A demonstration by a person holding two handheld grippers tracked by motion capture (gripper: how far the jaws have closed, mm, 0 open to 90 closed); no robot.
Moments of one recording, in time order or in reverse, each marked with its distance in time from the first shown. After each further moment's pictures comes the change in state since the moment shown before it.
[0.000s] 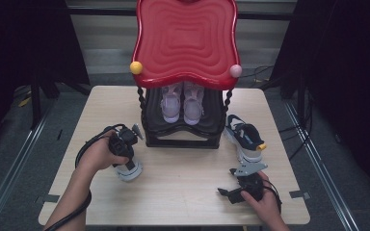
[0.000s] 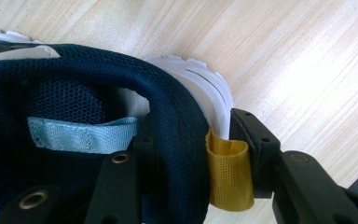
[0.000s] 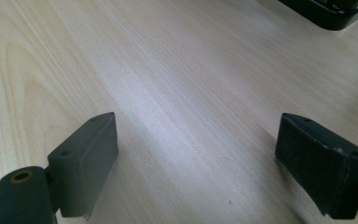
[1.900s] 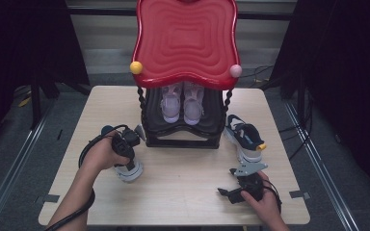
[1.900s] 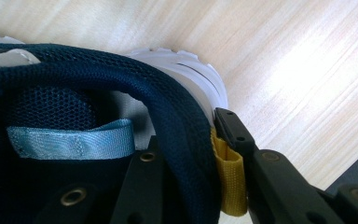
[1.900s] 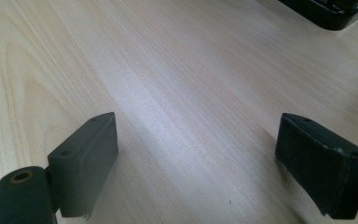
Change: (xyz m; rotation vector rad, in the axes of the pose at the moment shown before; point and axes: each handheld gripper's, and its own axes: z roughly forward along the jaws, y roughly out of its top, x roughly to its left) left arm -0.004 0.006 -0.004 0.064 -0.003 0.015; right arm 0.000 0.000 0.000 0.000 0.000 0.000
